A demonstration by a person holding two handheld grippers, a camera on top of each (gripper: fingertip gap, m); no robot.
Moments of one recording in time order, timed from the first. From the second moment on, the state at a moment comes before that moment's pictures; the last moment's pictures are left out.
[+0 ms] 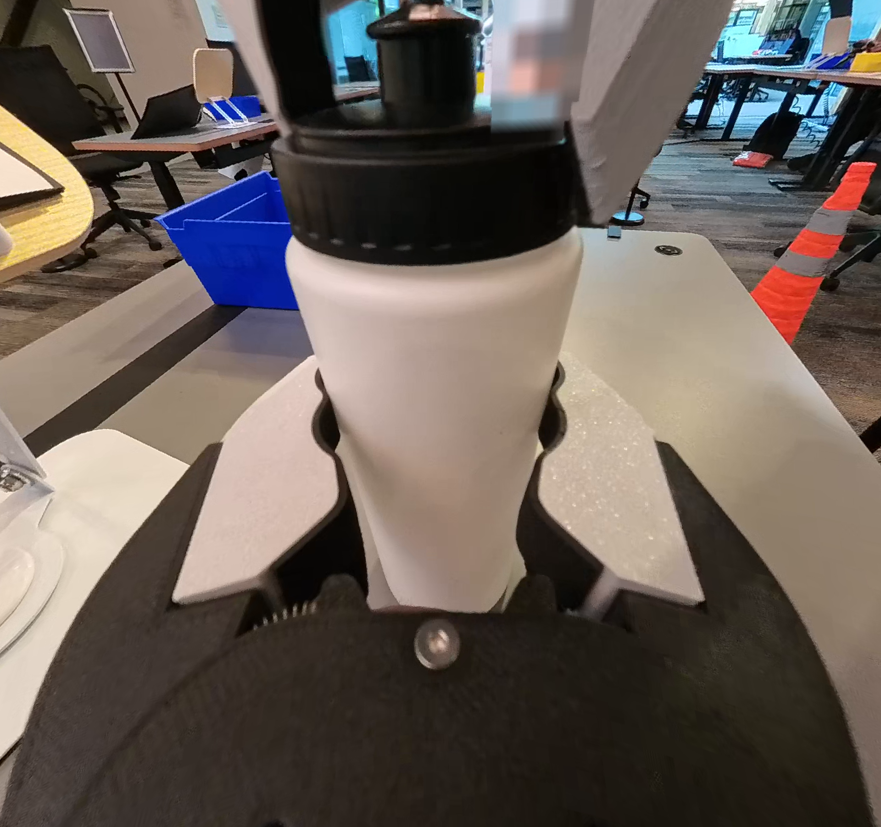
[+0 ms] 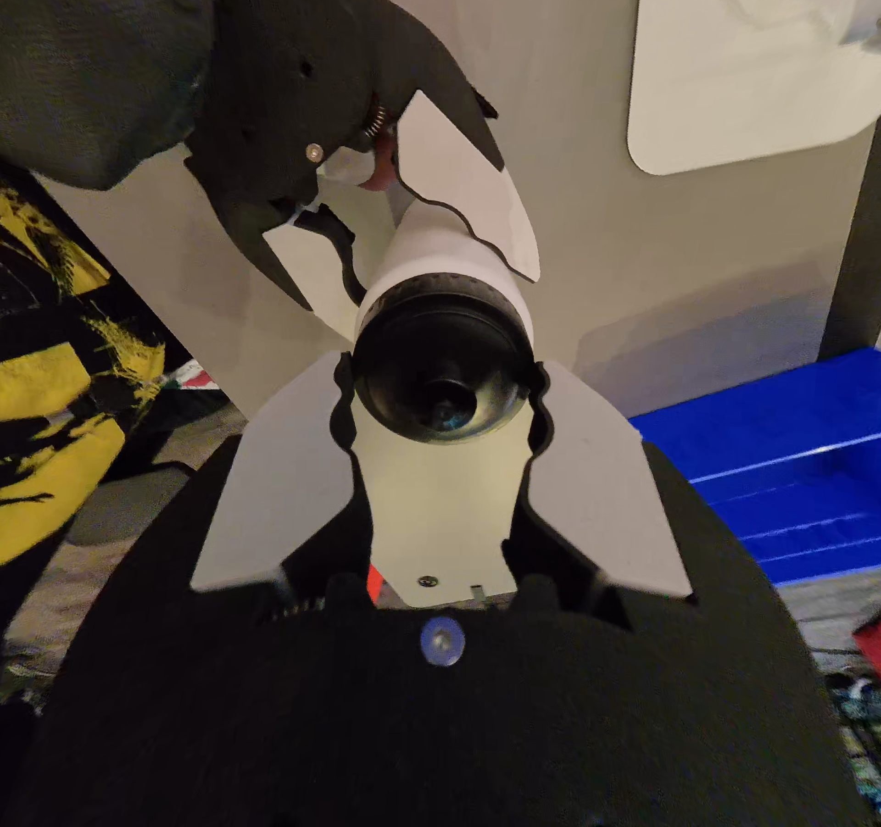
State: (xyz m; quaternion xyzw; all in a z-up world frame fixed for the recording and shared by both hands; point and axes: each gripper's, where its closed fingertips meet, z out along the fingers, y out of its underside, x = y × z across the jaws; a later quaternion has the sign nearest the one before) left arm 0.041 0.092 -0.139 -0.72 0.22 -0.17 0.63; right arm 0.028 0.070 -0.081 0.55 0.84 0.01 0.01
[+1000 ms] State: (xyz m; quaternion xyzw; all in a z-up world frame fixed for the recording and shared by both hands) left arm 0.042 0.092 -0.140 -0.72 0.22 -0.17 0.63; right arm 0.031 0.072 -0.080 0.53 0.85 0.03 0.03
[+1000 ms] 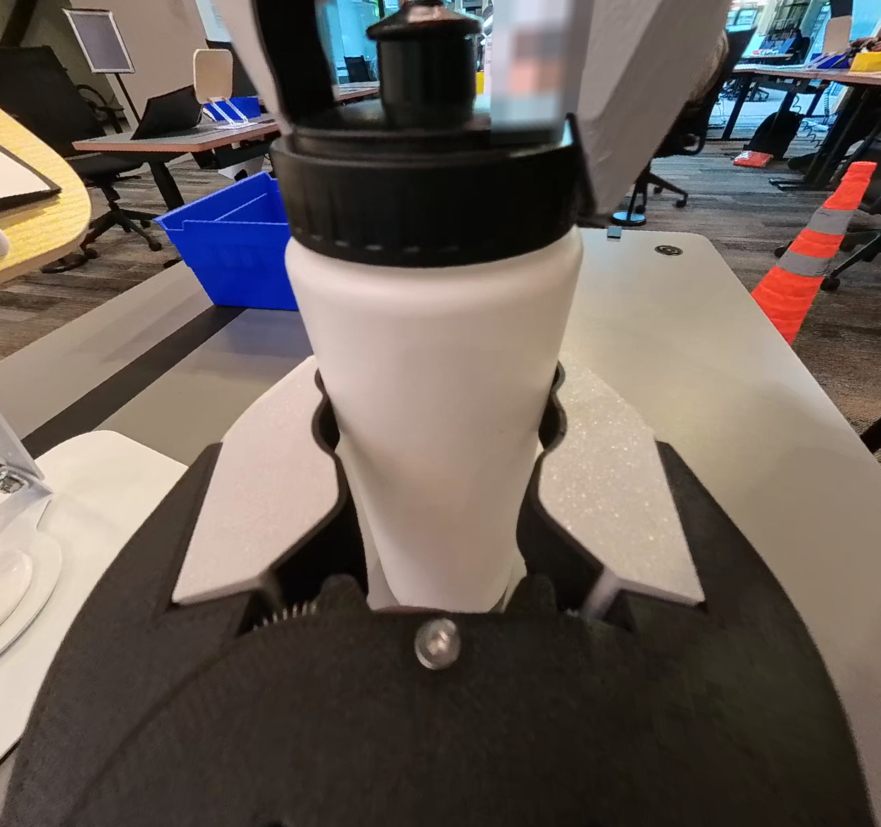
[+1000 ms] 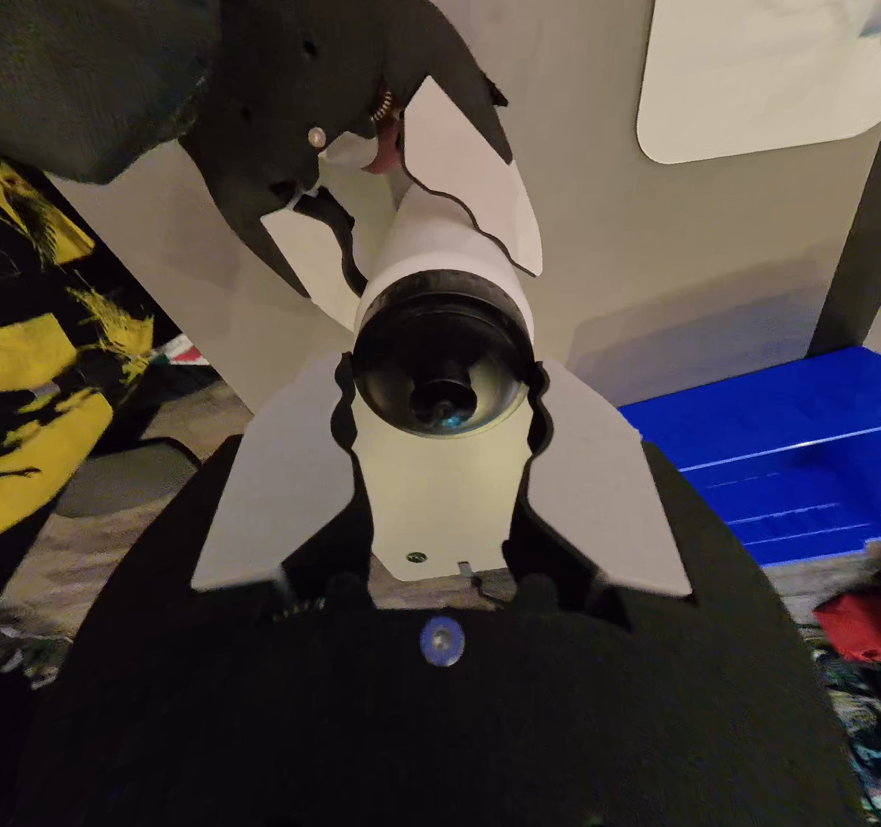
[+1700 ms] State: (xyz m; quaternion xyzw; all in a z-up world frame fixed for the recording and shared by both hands) left arm 0.042 0.092 -0.139 -0.72 0.22 -0.17 0.63; right arm 0.030 0.072 -0.083 0.41 0.91 0.06 0.02
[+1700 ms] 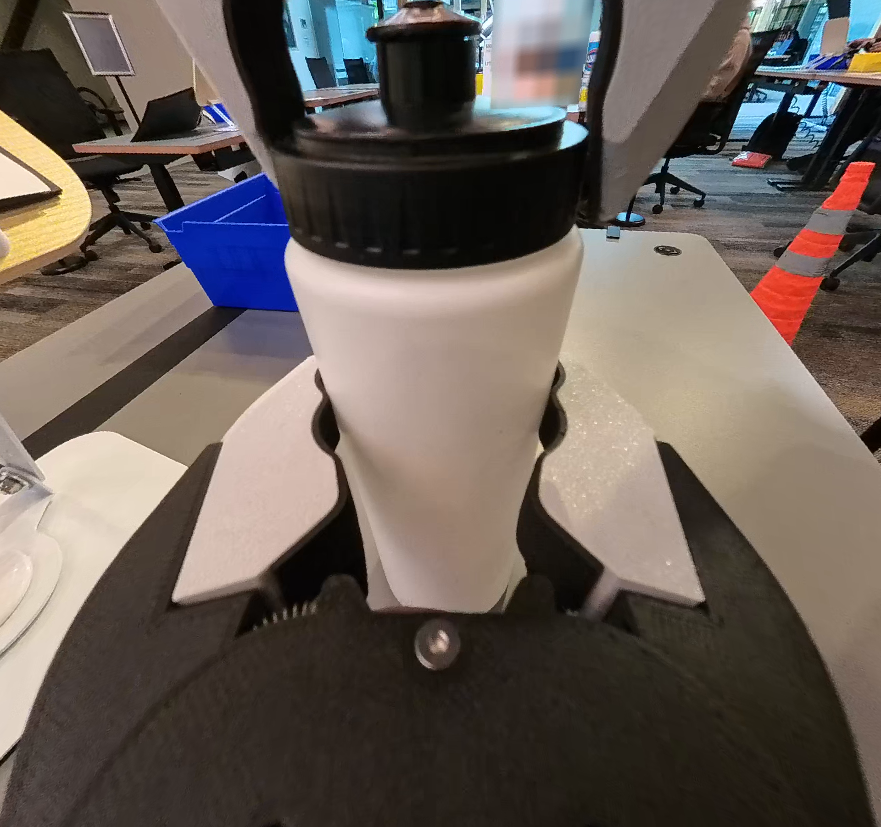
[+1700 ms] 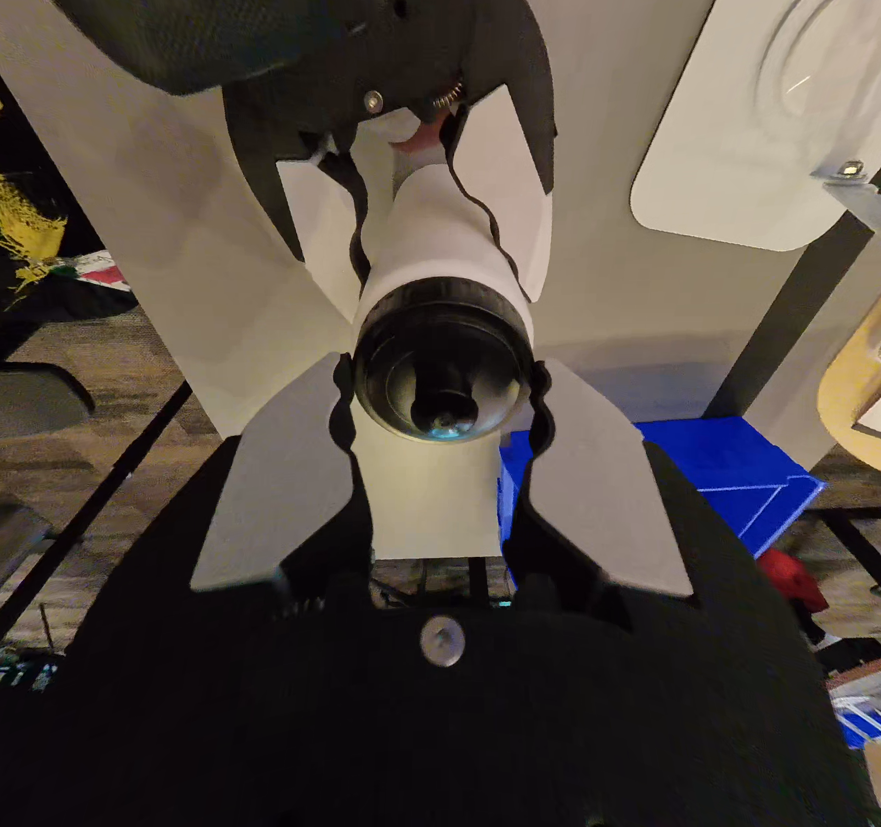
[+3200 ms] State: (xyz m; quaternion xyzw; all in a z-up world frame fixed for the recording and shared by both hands) left arm 0.044 0.091 -0.139 -0.72 0.22 -0.18 0.64; right arm 0.039 0.074 -0.093 0.57 0.75 -0.31 -0.13
